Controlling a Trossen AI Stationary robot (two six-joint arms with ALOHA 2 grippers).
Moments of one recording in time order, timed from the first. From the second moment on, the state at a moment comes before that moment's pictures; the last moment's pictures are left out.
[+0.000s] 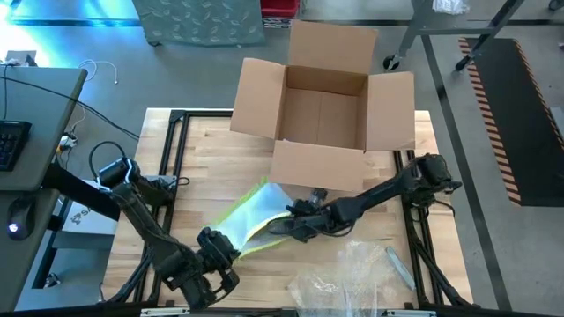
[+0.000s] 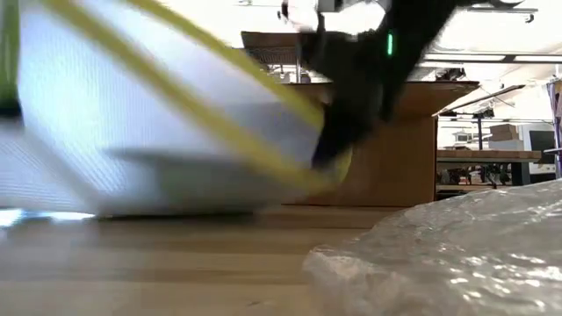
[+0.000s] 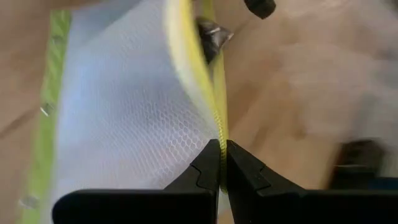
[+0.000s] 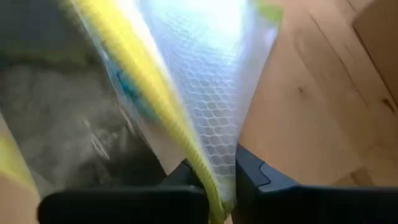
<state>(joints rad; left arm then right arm) -0.91 1.71 1.41 -1.01 -0.75 -1.51 0.34 1.88 1.24 -0.48 0.51 0.57</state>
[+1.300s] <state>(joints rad) -1.04 1.87 1.43 -1.32 -0.86 -2.05 0.25 1.79 1.13 -0.07 0.27 0.26</state>
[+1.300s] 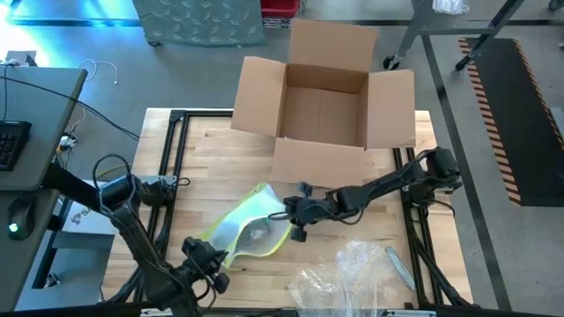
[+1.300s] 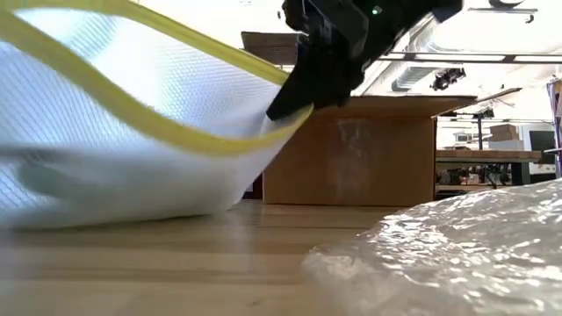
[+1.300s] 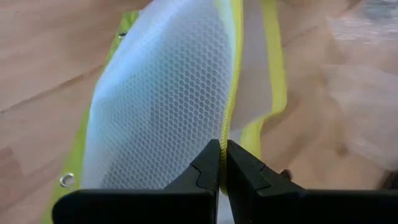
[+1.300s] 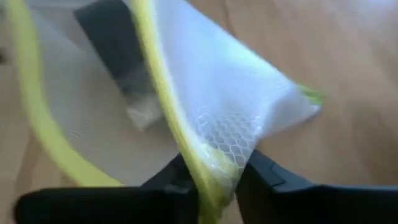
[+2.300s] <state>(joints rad) -0.83 1.79 1.46 -1.54 -0.65 -2.07 -0.03 1.72 1.69 -0.96 0.32 -0.22</state>
